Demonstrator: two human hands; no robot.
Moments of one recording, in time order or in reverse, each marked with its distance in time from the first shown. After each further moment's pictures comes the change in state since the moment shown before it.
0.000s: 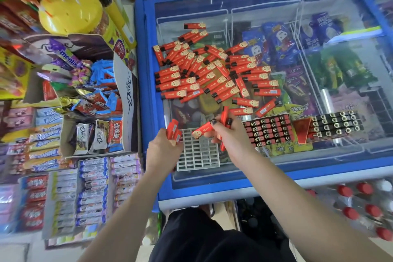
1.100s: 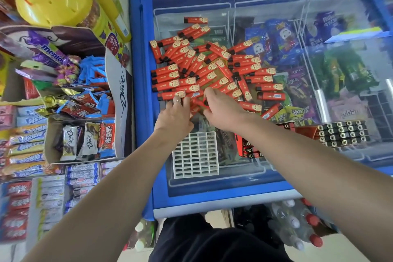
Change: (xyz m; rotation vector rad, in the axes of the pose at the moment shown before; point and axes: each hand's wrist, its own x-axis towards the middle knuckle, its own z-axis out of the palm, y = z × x) left_hand 0.080 0.064 0.011 0.857 -0.042 0.478; right_hand 0.089 -0.050 0.008 -1.318 -0.231 -0.488
